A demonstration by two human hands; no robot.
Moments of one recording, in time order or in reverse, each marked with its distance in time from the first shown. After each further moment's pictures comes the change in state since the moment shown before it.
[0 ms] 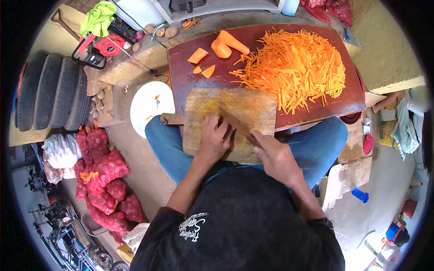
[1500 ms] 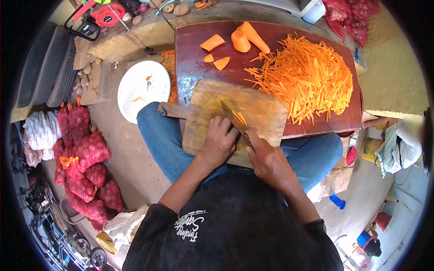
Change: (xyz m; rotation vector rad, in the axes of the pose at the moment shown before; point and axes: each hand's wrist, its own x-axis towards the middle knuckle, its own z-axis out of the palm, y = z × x) left_hand -0.002 0.003 -0.013 -0.007 -0.036 -0.030; right_hand 0.046 -0.025 0.023 -0.132 -0.274 0.130
